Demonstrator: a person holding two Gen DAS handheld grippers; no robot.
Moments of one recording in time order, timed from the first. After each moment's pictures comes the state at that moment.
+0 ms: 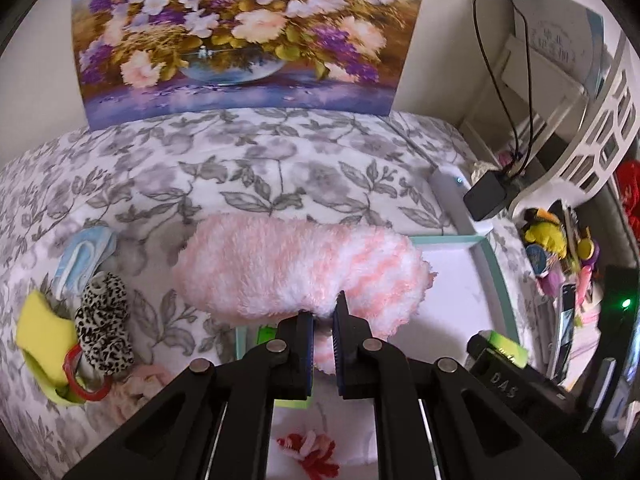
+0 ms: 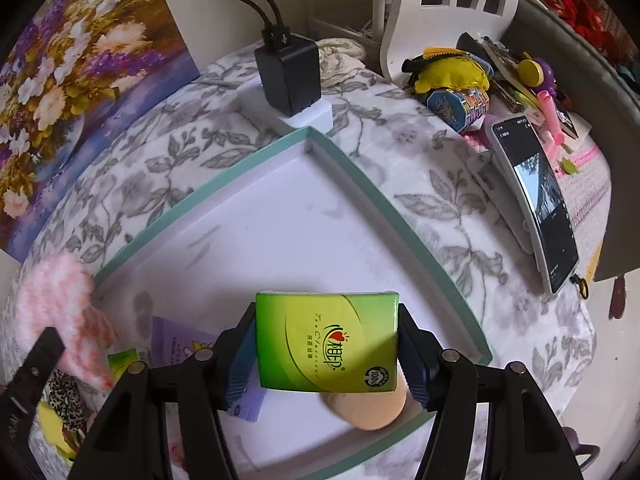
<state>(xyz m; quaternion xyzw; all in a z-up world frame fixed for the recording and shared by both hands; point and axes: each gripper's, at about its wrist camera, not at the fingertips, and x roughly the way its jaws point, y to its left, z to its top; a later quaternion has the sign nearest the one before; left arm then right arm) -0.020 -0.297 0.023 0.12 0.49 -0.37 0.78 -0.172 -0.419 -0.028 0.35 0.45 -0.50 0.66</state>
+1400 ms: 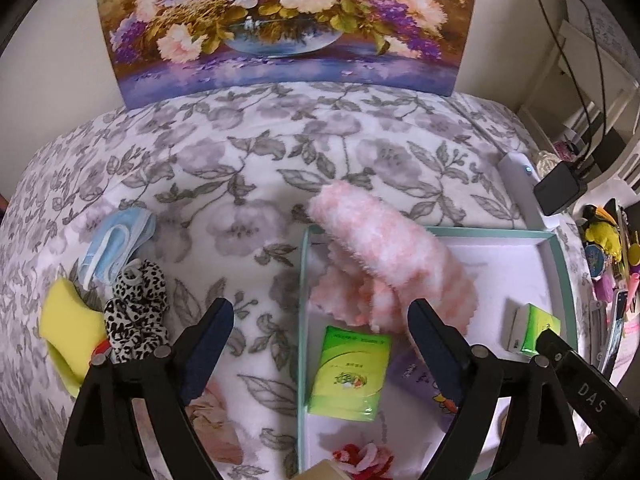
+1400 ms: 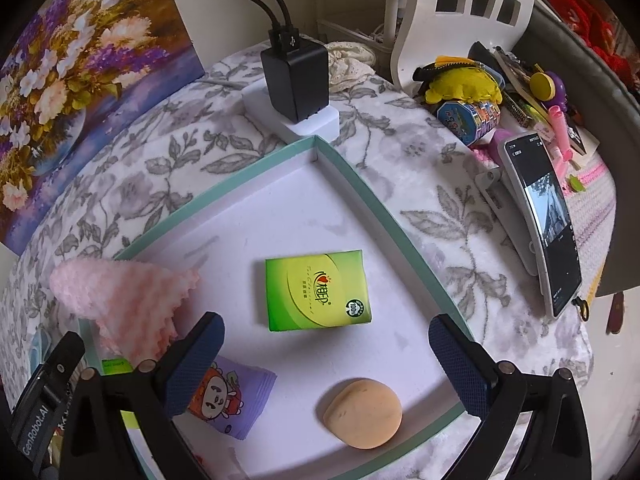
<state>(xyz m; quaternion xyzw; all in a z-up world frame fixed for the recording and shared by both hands) 0.005 -0.301 -0.011 0.17 0.51 -0.29 0.79 -0.168 -0.429 -0.029 0.34 0.45 -0.49 0.67</state>
